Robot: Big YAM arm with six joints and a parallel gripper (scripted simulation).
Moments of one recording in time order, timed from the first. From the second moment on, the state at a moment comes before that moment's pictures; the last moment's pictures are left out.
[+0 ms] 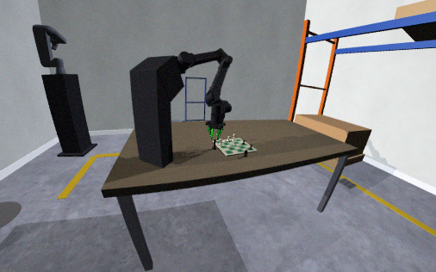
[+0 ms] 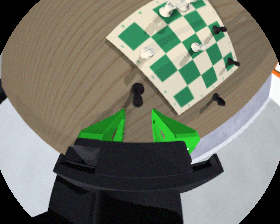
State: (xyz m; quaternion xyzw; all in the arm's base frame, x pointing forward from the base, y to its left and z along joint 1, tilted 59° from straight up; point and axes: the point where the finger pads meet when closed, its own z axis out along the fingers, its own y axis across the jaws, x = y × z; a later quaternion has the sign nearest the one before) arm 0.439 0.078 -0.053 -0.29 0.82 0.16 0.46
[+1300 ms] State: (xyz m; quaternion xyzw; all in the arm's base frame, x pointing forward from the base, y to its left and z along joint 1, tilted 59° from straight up) arm 0.464 0.099 -0.073 -0.30 0.82 0.16 0.46
